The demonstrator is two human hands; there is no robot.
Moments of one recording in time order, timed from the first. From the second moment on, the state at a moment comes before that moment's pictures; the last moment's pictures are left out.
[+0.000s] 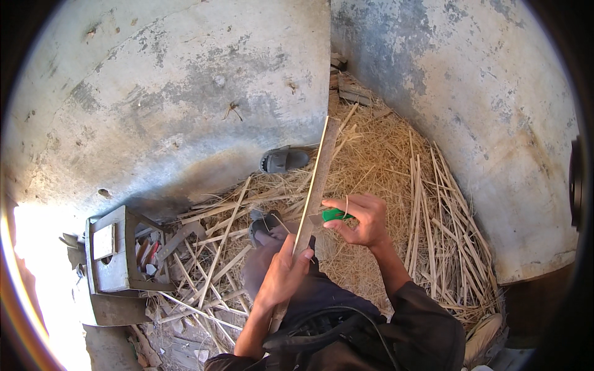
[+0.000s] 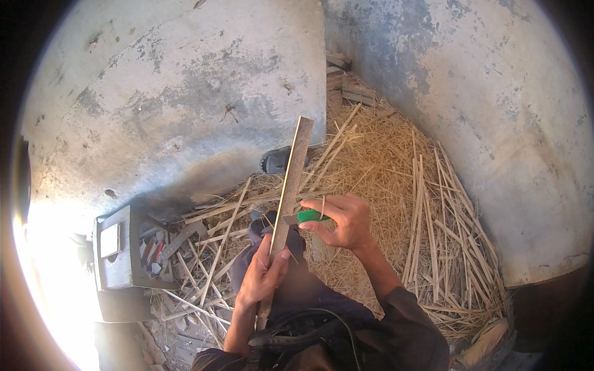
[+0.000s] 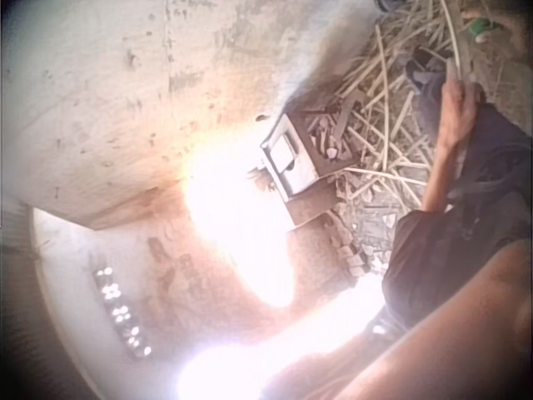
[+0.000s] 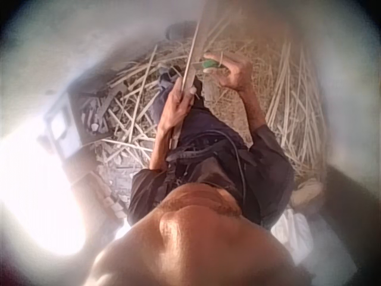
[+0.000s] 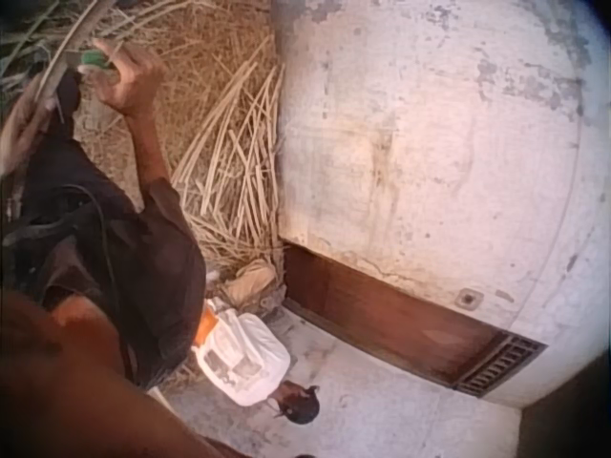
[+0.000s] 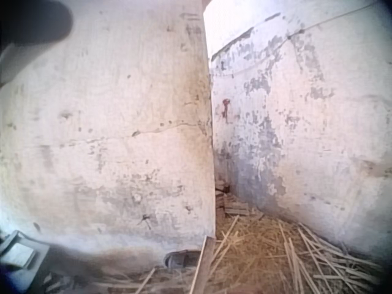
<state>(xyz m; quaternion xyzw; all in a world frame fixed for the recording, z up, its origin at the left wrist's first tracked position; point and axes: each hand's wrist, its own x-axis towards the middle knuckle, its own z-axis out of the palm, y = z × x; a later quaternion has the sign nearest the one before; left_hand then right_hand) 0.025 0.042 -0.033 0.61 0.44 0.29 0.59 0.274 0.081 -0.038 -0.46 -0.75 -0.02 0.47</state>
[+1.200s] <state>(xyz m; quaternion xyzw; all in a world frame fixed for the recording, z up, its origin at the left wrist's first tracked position) 0.030 0.040 -0.029 0.65 0.42 0.25 0.58 0.332 0.139 -0.040 -0.43 -0.58 0.35 0.59</state>
